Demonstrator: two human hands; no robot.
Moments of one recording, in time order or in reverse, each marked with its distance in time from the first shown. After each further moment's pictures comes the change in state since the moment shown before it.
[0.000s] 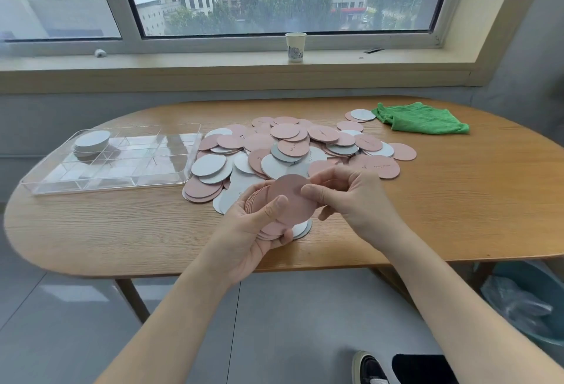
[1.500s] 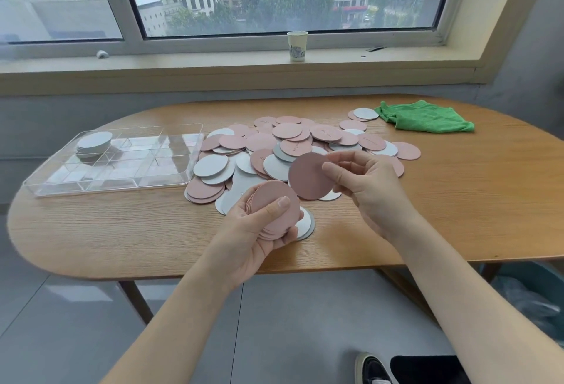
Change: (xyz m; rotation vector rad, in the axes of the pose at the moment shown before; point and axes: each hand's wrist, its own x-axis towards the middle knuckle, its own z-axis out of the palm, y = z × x) left_hand 0.000 0.000 -0.001 -0.041 0.041 -0.023; right_hand 0.020 0.009 -0.014 0.213 0.121 0.064
